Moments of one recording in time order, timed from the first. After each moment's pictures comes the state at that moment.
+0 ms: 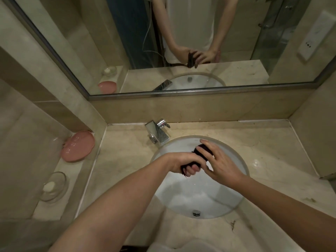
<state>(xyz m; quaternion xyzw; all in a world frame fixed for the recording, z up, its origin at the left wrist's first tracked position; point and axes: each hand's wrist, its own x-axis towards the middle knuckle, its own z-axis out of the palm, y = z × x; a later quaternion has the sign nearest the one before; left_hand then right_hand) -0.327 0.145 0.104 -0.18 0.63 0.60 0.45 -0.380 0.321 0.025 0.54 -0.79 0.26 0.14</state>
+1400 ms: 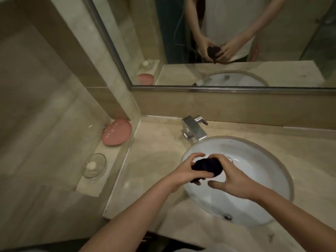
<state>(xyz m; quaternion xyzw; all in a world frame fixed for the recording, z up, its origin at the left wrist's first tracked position) -0.201 0.082 0.101 -0.26 0.68 0.67 0.14 -0.307 0.253 0.075 0.41 -0.77 0.38 -0.30</state>
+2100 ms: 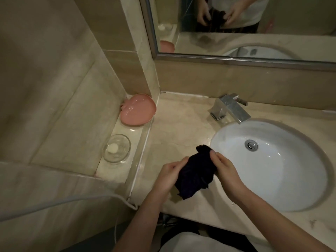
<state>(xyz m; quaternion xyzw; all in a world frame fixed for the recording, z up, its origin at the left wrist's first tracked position) -0.066 -0.034 0.060 -0.42 0.57 0.70 0.07 -0.176 0.107 0.052 0.05 -0.66 0.62 -0.41</state>
